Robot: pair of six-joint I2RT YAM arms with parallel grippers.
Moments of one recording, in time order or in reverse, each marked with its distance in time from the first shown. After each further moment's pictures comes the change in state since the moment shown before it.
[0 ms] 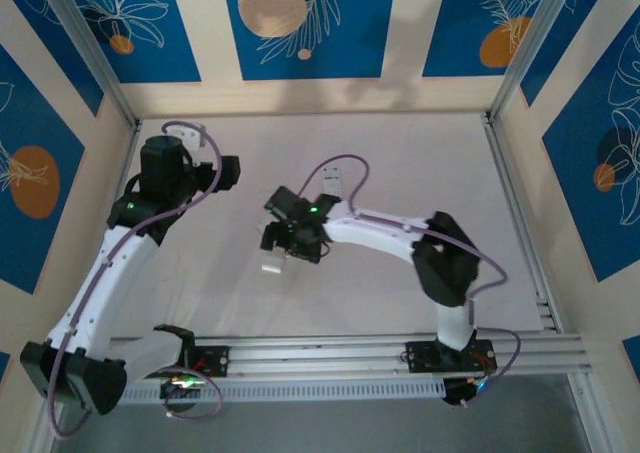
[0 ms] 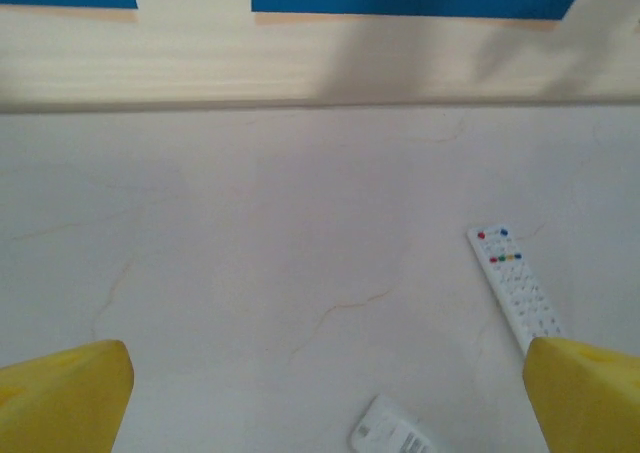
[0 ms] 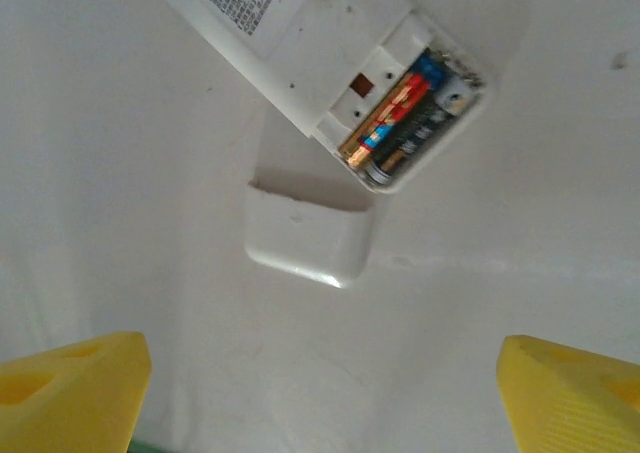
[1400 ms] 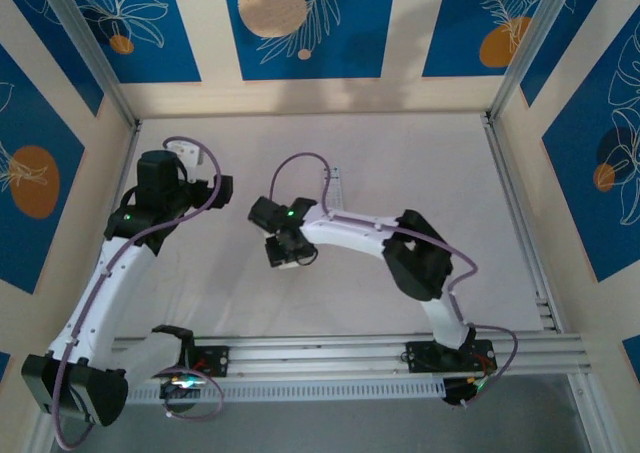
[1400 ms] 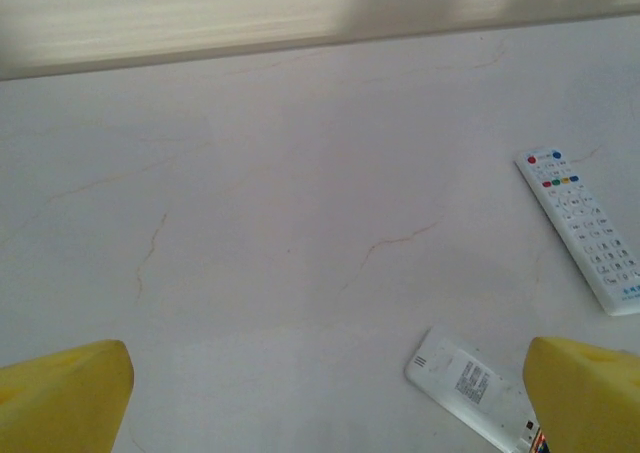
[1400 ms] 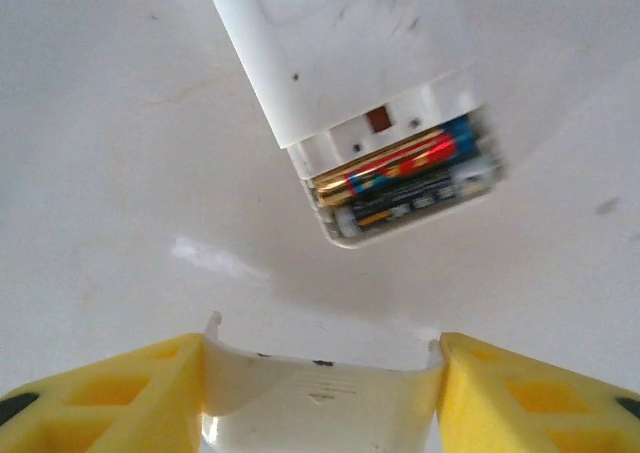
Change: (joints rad) left arm 0.061 -0.047 -0.095 -0.040 0.027 0.093; right arm 0.016 0.090 0.088 -0.116 0.124 -0.539
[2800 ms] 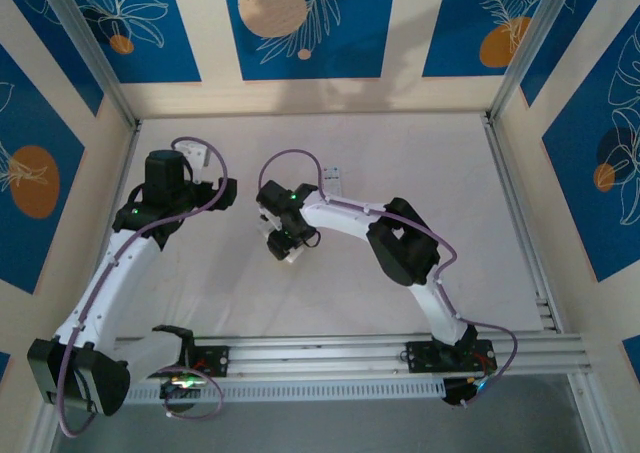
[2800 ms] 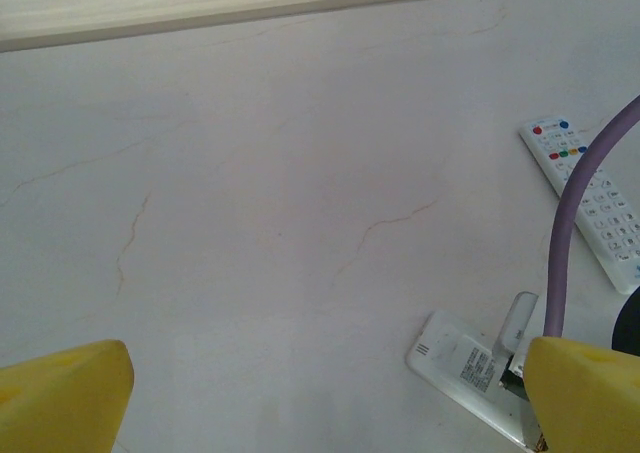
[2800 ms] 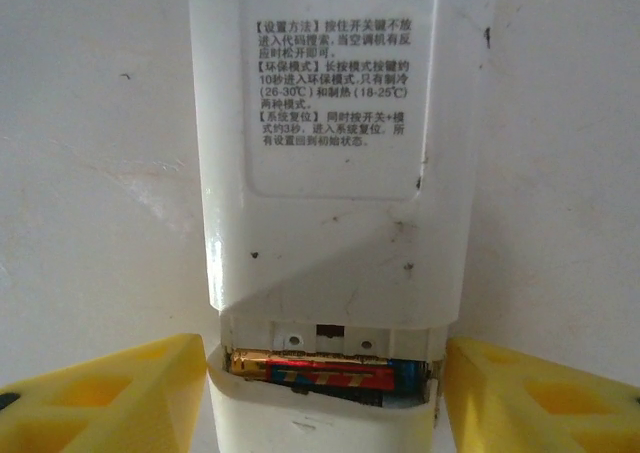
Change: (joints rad) left arm 0.005 0.053 -0.021 0.025 0.021 0.020; right arm -0.095 0.171 0.112 0.024 -0.098 -0.464
